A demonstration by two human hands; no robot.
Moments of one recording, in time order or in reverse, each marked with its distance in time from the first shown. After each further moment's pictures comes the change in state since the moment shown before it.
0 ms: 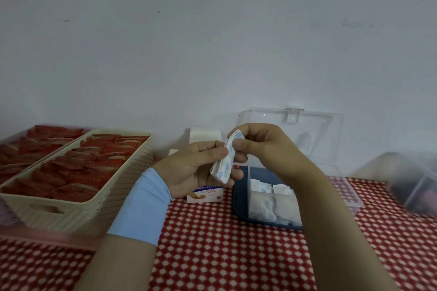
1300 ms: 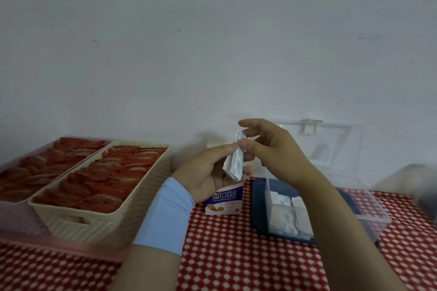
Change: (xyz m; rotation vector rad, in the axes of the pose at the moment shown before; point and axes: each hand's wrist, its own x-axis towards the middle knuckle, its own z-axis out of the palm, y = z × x) left_hand 0.005 0.007 -0.005 -0.137 0.174 0.043; right_hand 0.016 -0.008 0.021 -0.247 0.172 -0.061
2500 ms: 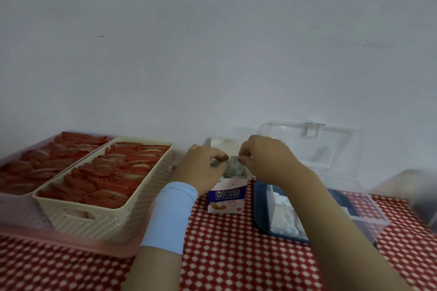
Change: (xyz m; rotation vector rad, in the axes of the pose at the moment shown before) left_hand 0.013 -0.015 -0.044 1.389 0.443 0.249; right_hand 0.025 0.010 0.023 -1.034 -0.192 -0.049
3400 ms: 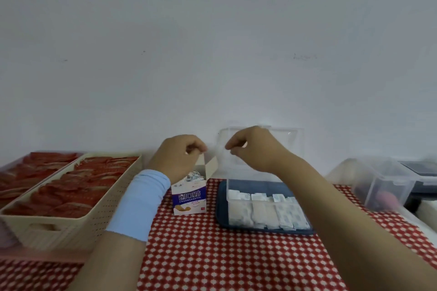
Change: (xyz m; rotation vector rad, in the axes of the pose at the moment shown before) left_hand -0.008 0.077 -0.029 -0.060 0.046 0.132; right_hand -0.050 0.058 -0.058 0.509 0.060 0.128
